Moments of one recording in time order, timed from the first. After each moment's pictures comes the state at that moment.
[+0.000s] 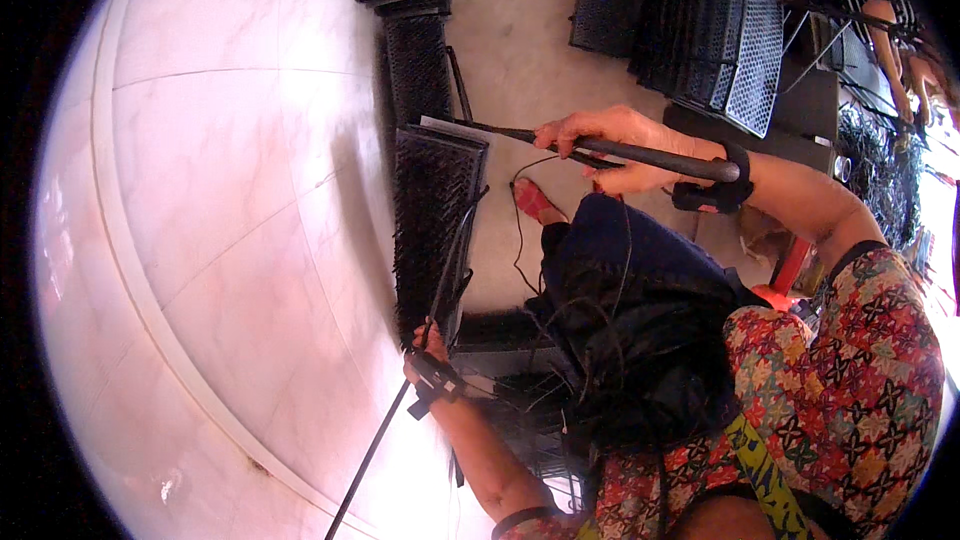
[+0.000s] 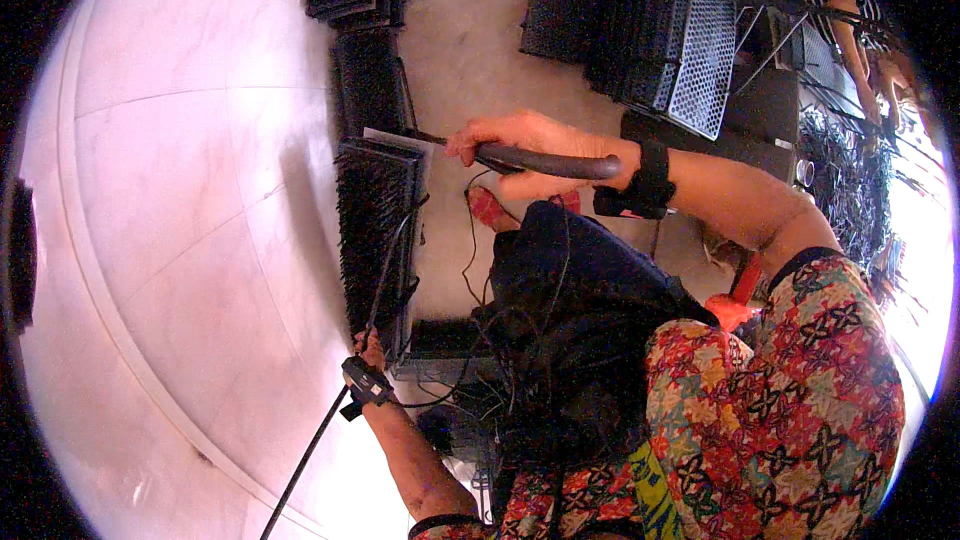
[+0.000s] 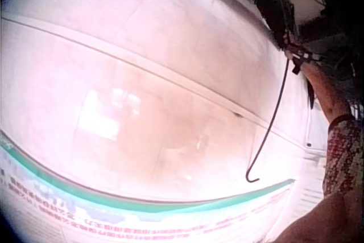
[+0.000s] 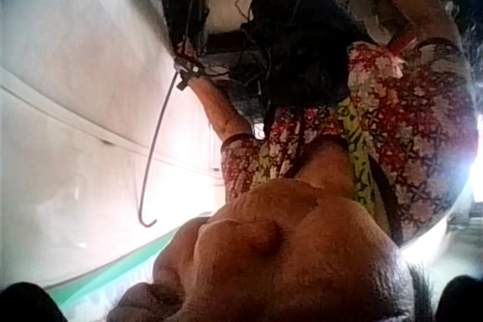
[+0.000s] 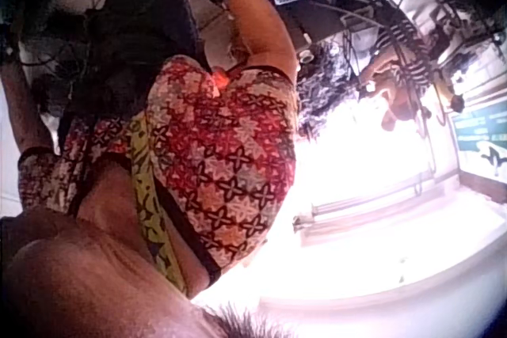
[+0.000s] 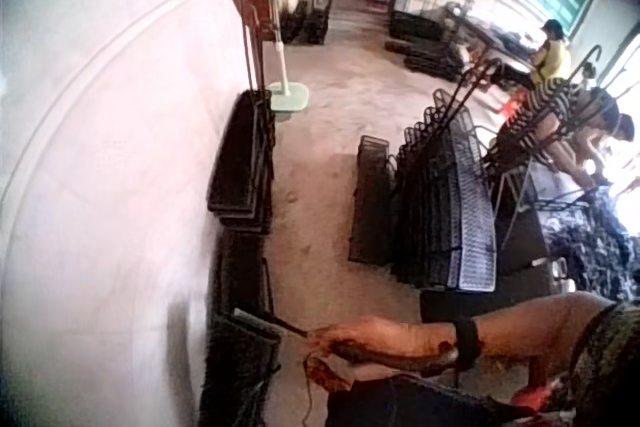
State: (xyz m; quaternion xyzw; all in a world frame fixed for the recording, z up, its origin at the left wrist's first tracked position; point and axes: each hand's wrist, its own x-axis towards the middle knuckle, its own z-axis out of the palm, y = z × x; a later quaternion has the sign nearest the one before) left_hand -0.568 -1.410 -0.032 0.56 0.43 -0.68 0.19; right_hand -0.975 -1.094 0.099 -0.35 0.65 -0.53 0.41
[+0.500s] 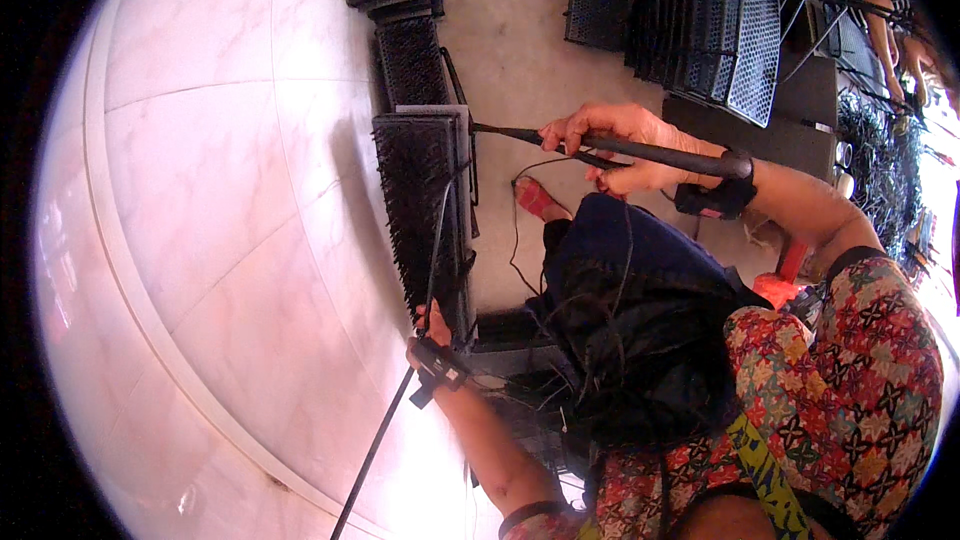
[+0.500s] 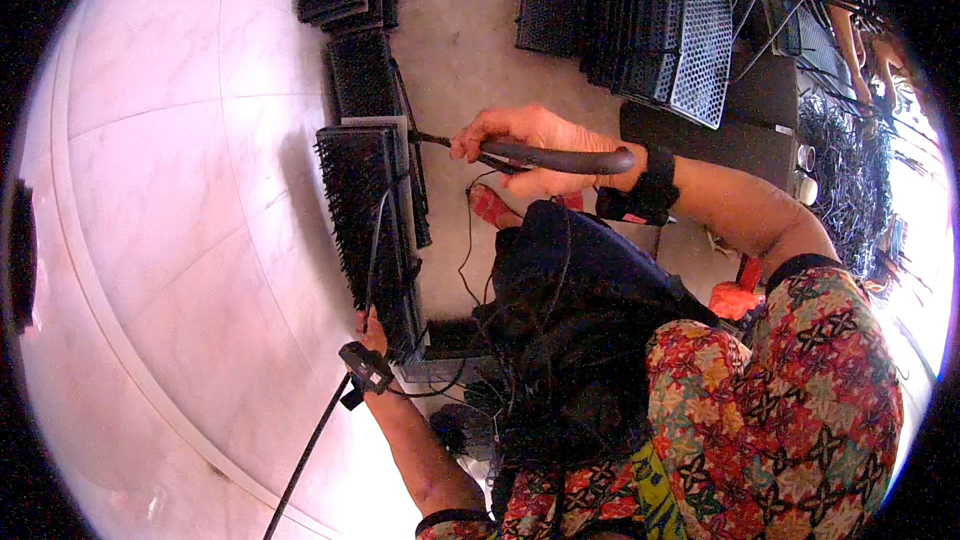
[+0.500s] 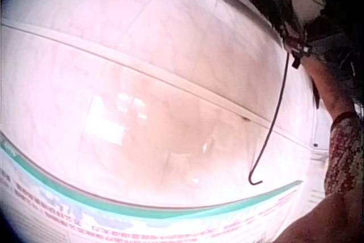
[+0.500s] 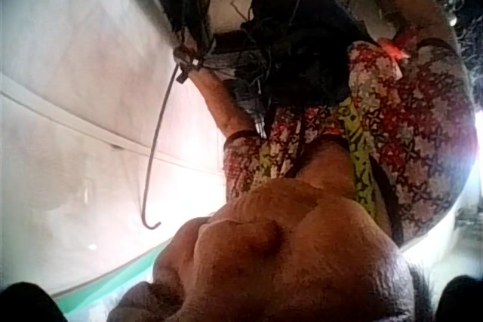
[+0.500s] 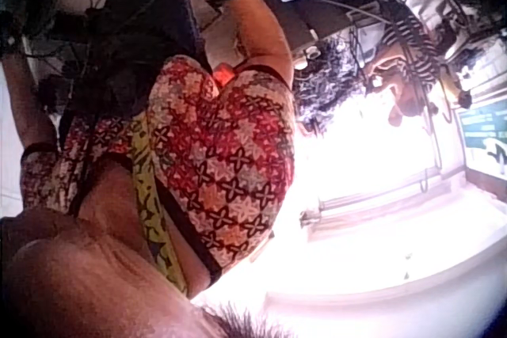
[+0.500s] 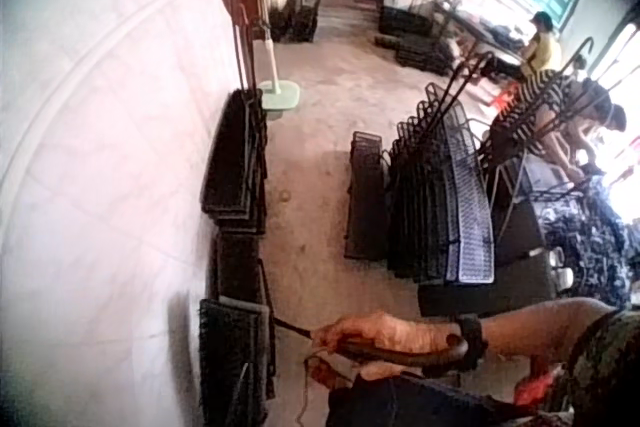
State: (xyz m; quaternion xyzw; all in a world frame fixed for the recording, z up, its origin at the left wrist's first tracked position) left_hand -0.574 -1.427 -0.076 0.53 0.43 -0.72 0.12; right_hand -0.970 -1.091 0.093 -0.28 0.61 -0.62 0.41
